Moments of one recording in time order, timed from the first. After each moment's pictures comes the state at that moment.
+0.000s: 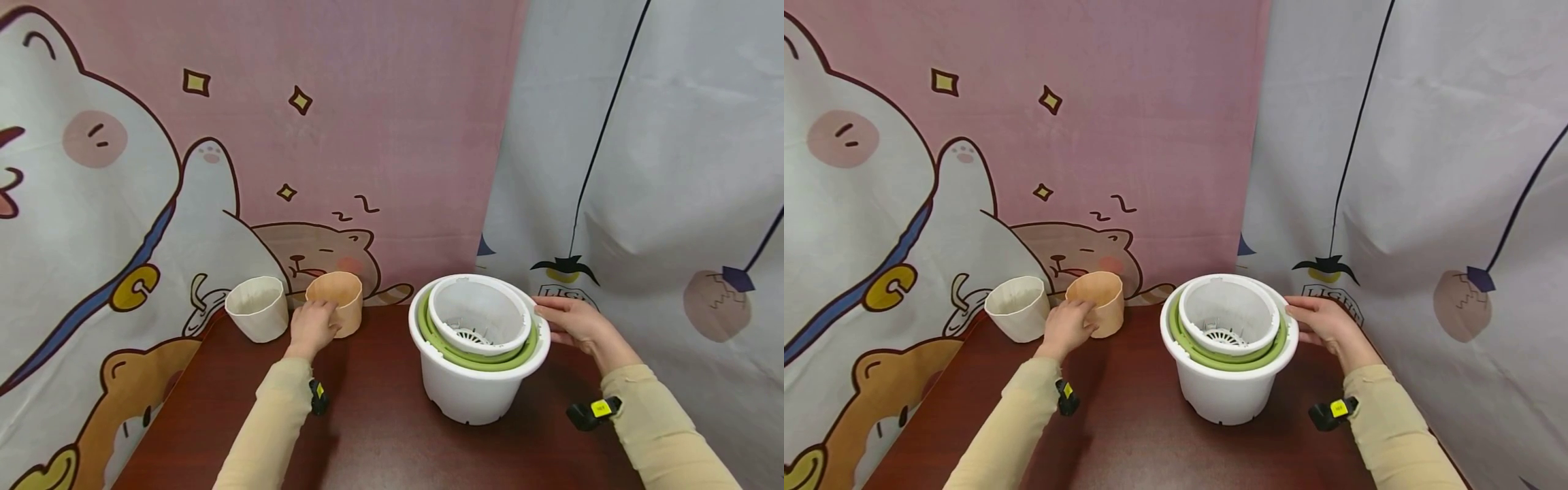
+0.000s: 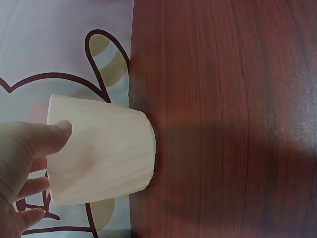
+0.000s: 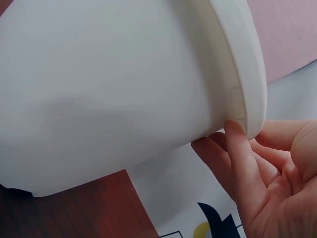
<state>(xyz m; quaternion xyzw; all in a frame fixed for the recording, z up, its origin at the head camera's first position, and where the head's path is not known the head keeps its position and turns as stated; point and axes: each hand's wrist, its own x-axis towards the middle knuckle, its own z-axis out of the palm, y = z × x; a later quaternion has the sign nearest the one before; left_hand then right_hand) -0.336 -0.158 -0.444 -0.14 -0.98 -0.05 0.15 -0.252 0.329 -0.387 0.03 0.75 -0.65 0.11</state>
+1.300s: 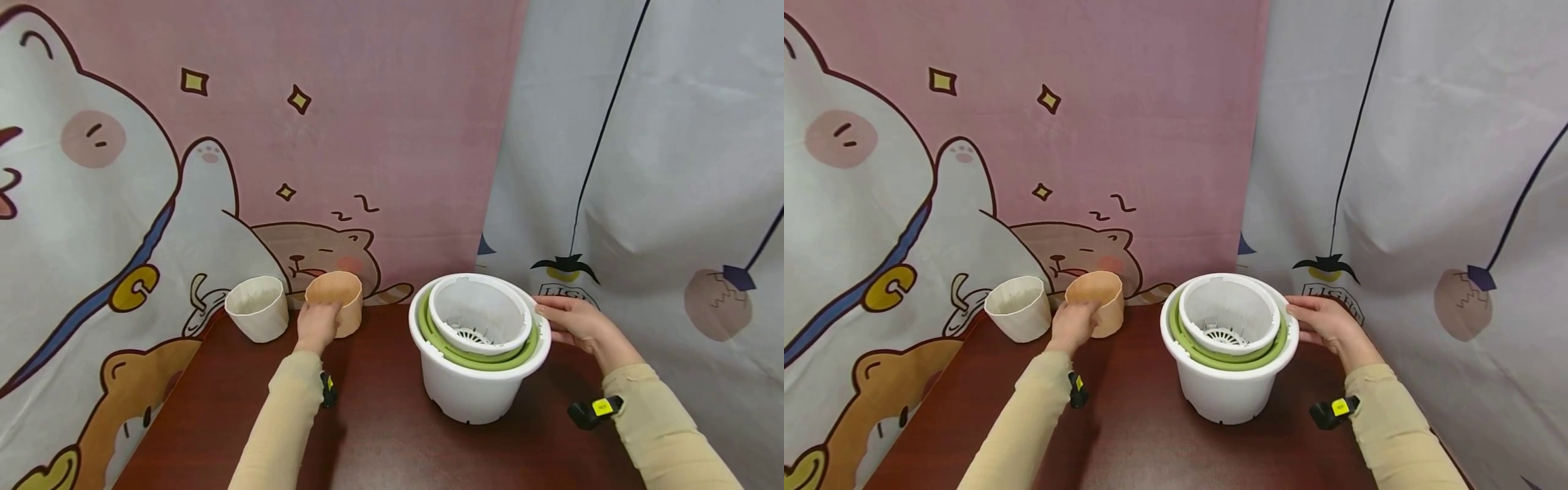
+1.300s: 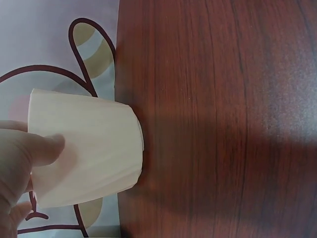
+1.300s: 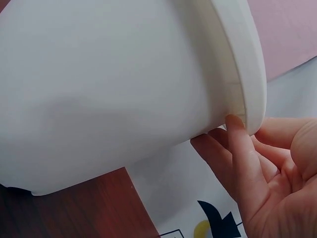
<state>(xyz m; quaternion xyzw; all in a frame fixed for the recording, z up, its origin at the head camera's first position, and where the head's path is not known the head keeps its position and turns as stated) -0.353 -0.150 -0.453 -0.14 -0.98 -0.03 0.12 -0.255 0.334 -0.390 0.03 0.73 -0.67 0.12</state>
